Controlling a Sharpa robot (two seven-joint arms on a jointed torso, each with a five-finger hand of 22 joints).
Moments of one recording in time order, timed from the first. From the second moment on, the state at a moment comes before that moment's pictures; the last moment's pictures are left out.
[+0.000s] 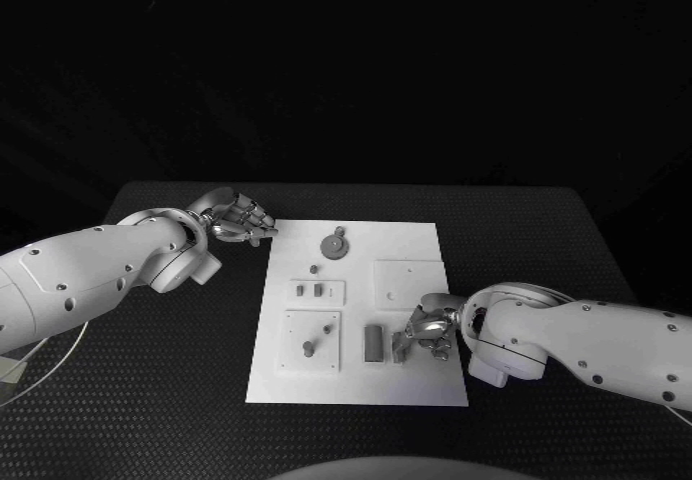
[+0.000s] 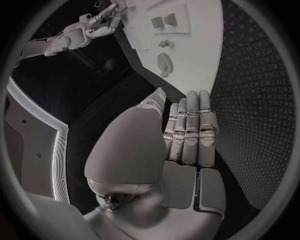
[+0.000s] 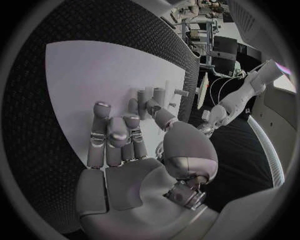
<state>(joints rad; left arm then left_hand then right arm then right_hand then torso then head) 1.28 -0.81 -0.13 1.23 -0.74 -0.24 0.05 1.54 -0.13 0.20 0.29 0.08 0.89 0.17 0.27 0.48 1.10 0.13 0.15 0.20 1.12 0.03 0.44 0.77 0.01 1.11 -0.07 0.07 0.87 1.16 -0.84 -0.20 1.68 -0.93 -0.11 -0.53 0.84 -0.03 0.61 -0.27 0.05 1.06 0.08 0.24 0.62 1.14 -0.03 1.18 0.96 1.29 -0.12 1.41 0.87 0.25 1.17 -0.02 0.80 1.31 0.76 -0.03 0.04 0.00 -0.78</state>
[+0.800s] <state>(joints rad) 1.28 -0.81 -0.13 1.23 -0.75 -0.24 0.05 1.54 -0.14 0.20 0.29 0.08 0.89 0.17 0.27 0.48 1.10 0.13 0.15 0.20 1.12 0.03 0.44 0.77 0.01 1.11 -0.07 0.07 0.87 1.15 -0.84 -0.20 1.68 -0.93 -0.09 -0.53 0.79 -0.12 0.64 -0.19 0.05 1.05 0.09 0.23 0.61 1.14 -0.02 1.18 0.96 1.28 -0.12 1.41 0.87 0.25 1.18 -0.02 0.79 1.31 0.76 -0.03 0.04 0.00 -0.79</state>
